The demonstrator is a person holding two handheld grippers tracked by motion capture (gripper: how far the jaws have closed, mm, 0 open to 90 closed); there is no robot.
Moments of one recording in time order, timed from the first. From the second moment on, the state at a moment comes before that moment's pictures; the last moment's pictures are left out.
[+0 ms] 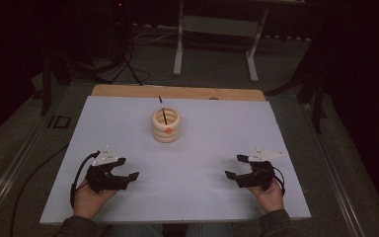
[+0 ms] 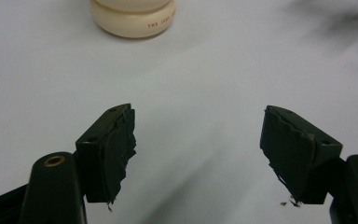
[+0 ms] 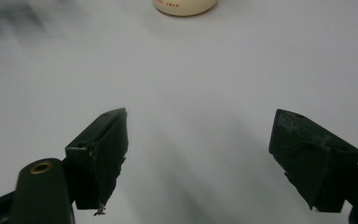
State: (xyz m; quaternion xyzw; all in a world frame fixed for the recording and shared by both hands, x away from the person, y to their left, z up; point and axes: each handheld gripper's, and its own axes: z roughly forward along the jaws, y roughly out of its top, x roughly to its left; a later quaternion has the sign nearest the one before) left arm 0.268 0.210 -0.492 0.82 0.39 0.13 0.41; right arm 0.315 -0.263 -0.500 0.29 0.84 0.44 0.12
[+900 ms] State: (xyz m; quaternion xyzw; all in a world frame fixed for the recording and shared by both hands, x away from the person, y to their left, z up) left arm 0.270 0.208 -0.497 0.82 0.38 0.12 0.41; right arm 0.317 -0.262 -0.504 0.29 0.84 0.44 0.11
